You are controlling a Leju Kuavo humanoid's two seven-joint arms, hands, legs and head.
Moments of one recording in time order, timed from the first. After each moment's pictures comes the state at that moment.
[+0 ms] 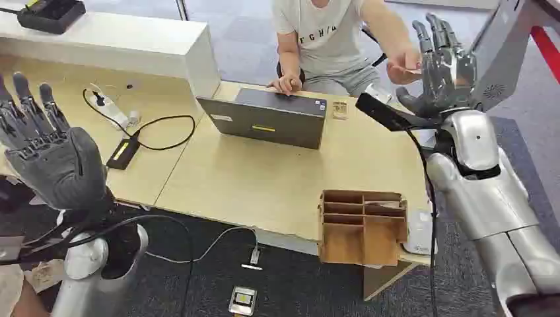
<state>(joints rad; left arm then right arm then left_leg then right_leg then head) -0.15 0.12 -0.35 -2.07 0.31 0.59 -0.70 -1.07 -0.13 0.67 -0.83 1.14 -0.33 0.06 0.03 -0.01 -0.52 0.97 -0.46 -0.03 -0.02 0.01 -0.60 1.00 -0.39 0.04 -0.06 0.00</state>
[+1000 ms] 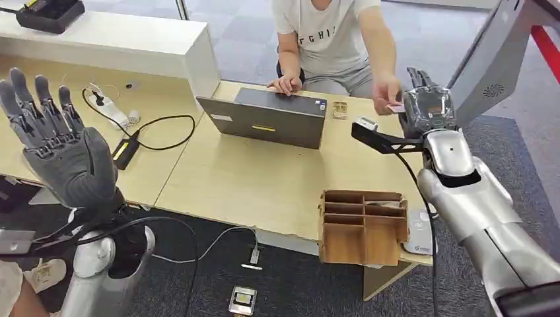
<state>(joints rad) -0.15 0.08 -0.35 -2.03 0.32 0.54 -0.70 -1.10 -0.11 0.80 -0.57 1.16 -0.24 0.12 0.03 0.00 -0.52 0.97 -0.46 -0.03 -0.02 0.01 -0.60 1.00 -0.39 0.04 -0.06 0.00</state>
